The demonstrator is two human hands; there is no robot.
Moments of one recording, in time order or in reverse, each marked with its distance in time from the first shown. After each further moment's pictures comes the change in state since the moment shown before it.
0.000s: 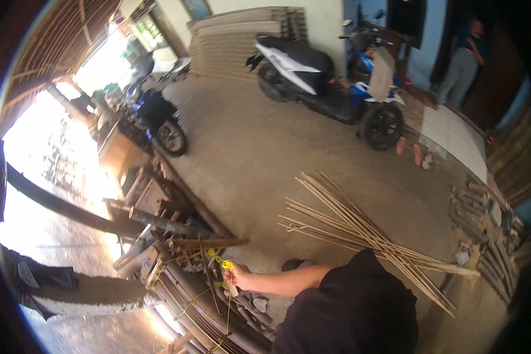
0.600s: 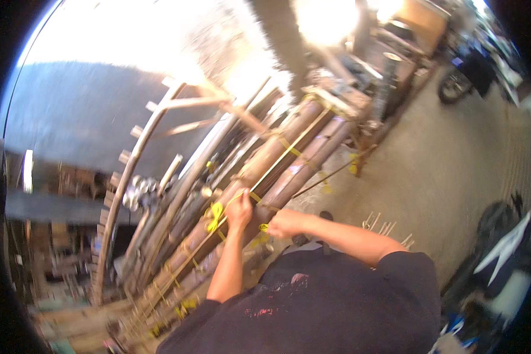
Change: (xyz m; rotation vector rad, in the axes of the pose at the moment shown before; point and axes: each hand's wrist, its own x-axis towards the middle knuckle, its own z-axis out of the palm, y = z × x) left_hand -0.152 0.066 -0.084 0.129 0.159 -0.519; right_hand -0.035 0.083 0.073 -1.876 -2.168 -0.097
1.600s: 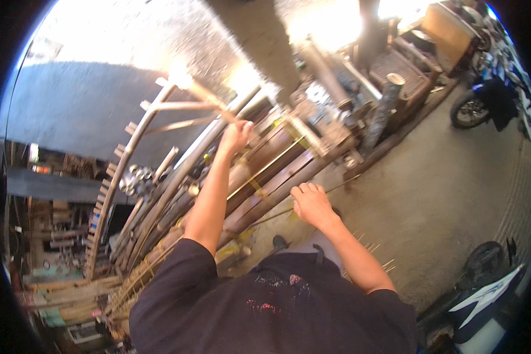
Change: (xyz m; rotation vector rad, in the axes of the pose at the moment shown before) left_hand 0.255 0.167 0.079 -0.048 -0.128 0.085; right_hand -0.120 0.087 -0.186 -0.341 0.428 0.291
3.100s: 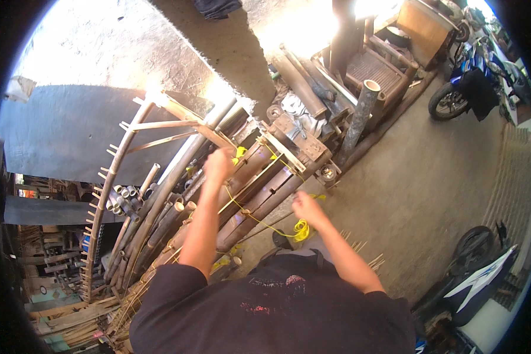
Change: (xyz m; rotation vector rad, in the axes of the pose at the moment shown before) left_hand -0.009 0.064 0.000 0.421 -0.264 -0.164; right_hand -0.022 0.090 0.053 0.788 -0.006 0.727
